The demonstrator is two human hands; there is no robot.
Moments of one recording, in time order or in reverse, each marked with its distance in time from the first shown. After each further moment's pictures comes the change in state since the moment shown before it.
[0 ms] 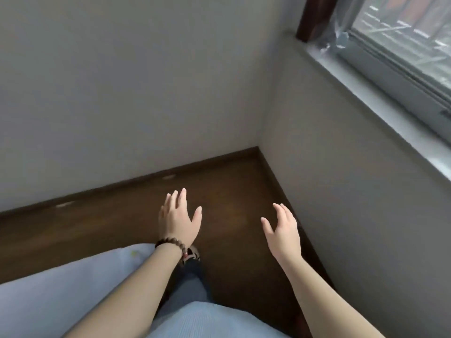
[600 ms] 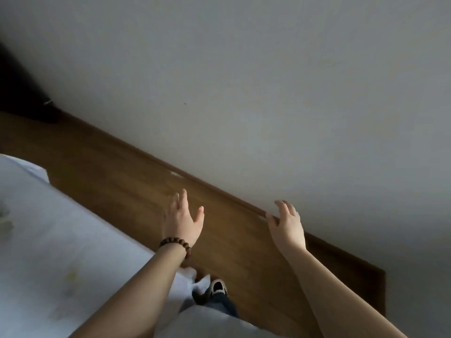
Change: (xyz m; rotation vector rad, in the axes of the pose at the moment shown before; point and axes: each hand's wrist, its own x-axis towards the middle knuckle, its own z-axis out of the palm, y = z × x) left_hand 0.166 -0.289 -0.145 -0.171 0.322 -0.772; right_hand 0.163 -0.393 0.274 -0.236 -0.467 -0.701
